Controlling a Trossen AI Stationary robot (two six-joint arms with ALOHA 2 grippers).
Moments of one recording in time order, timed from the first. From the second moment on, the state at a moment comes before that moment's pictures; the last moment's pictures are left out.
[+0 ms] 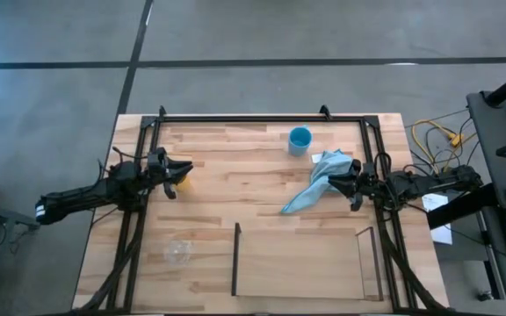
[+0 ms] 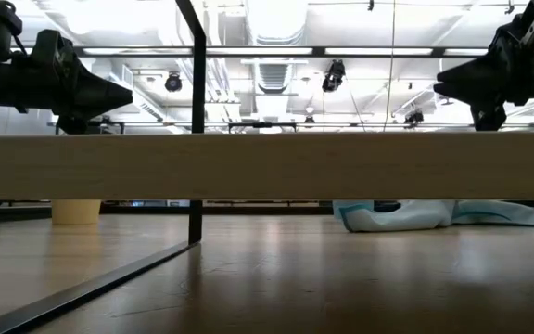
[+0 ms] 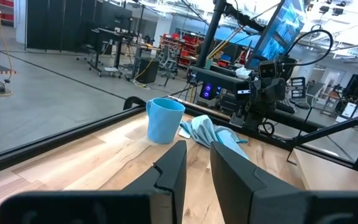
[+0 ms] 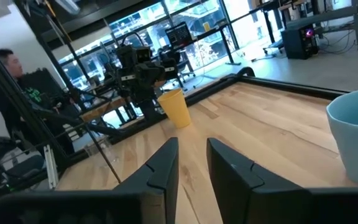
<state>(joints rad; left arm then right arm) 0.24 0.05 0.00 0.04 -0.12 -0.25 0.22 0.05 0.02 0.06 0.42 0.41</state>
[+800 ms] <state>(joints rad) 0.24 0.11 0.16 0.12 -0.18 -0.19 0.22 0.05 0.02 0.19 0.59 0.82</state>
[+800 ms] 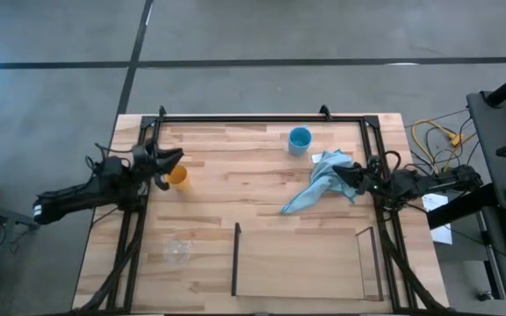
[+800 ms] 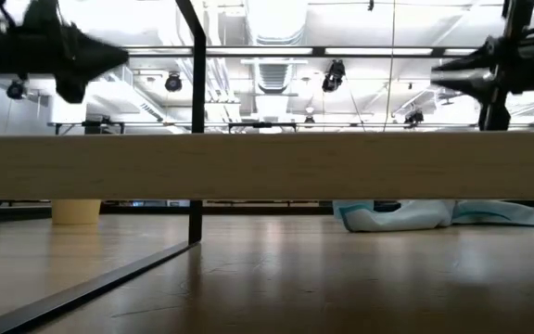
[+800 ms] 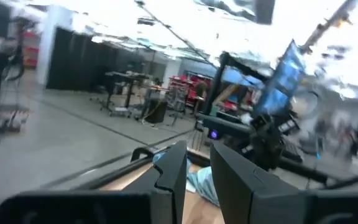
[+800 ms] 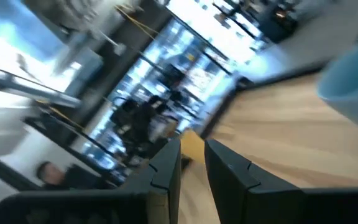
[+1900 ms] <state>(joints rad) 0.24 1.06 1.36 -1.56 0.23 -0.28 0.22 0.33 0.39 -0.13 0.40 0.52</state>
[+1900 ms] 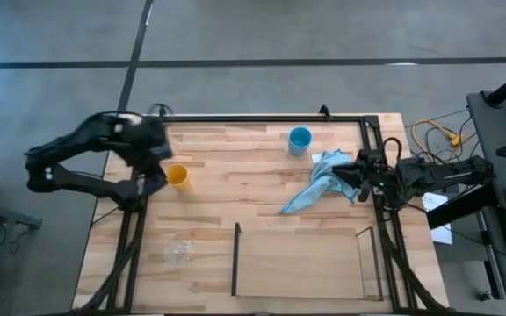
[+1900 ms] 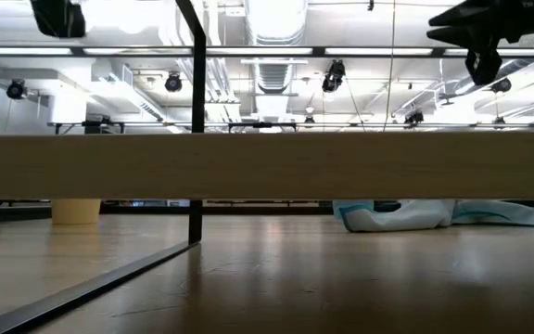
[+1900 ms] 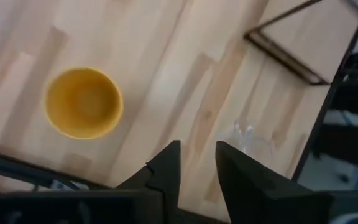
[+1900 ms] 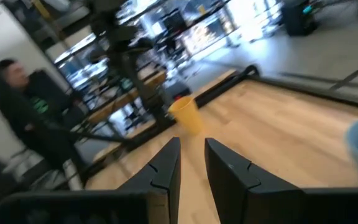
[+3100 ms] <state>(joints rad) -0.66 1.26 1.08 -1.17 0.04 -1.18 0.22 0.48 0.40 -0.18 0.28 0.58</state>
